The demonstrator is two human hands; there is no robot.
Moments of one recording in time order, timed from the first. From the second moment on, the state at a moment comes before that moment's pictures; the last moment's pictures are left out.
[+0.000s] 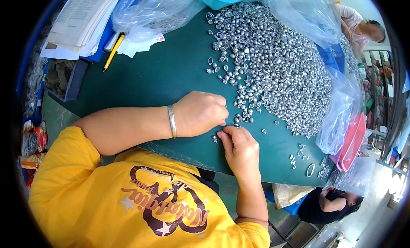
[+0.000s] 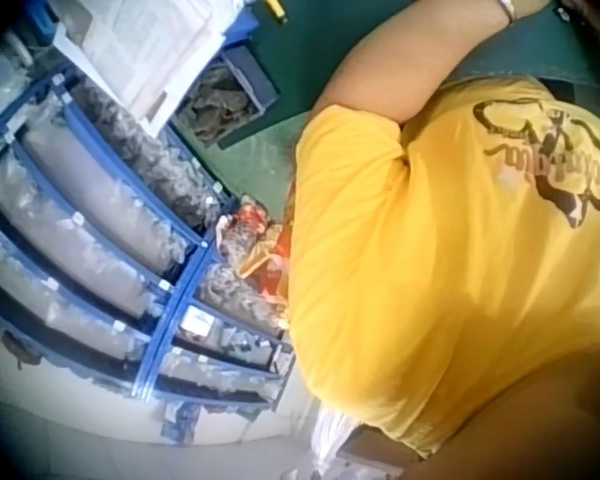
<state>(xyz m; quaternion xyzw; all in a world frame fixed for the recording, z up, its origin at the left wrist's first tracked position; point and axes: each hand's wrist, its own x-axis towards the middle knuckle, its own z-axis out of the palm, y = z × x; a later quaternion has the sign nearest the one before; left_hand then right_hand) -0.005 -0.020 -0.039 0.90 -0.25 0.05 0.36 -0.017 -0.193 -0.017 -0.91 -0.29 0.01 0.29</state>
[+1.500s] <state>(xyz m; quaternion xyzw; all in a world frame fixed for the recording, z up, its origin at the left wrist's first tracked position) 0.019 -0.003 -0.024 0.34 0.10 -0.24 0.90 0.024 -0.214 -0.011 -0.42 0.00 0.26 0.87</state>
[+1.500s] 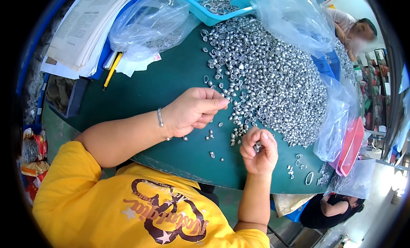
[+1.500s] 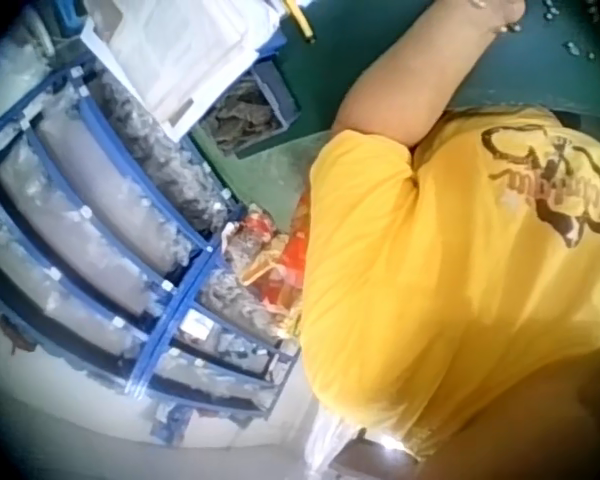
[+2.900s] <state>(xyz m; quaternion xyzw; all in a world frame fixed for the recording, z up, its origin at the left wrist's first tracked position) -0.022 0.013 -0.002 0.71 -0.06 -0.23 0.66 0.059 -0.205 -0.020 -0.20 -0.02 0.45 0.87</state>
